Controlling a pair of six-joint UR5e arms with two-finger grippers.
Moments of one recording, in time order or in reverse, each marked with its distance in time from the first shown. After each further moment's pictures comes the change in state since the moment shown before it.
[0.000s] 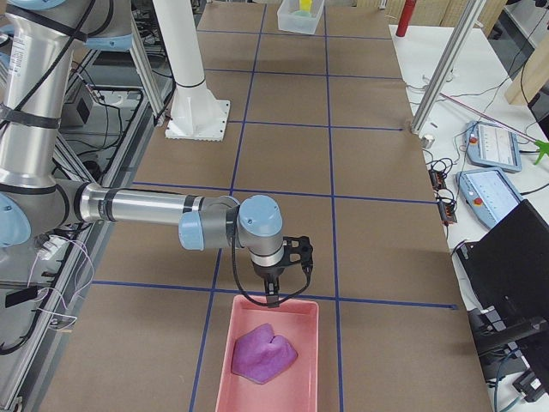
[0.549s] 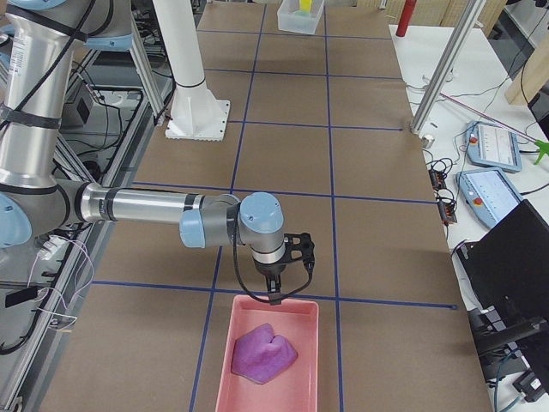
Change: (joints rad) left arm 0.000 -0.002 0.001 0.001 0.000 -0.001; right arm -0.001 0.009 0.007 0.000 0.005 -0.001
